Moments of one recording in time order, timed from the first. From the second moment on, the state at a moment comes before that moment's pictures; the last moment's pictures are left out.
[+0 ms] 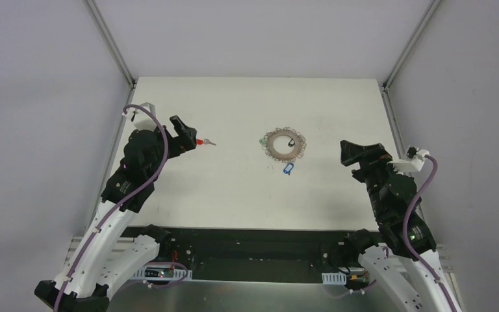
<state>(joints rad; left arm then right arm) -0.39 0.74 0.90 -0.43 -0.30 -0.51 0.45 0.36 0.72 -0.45 0.41 0.81</state>
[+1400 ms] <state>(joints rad) -0.38 0.95 0.91 -0.43 0.19 -0.43 0.38 1.83 1.40 -0.54 0.26 0.49</state>
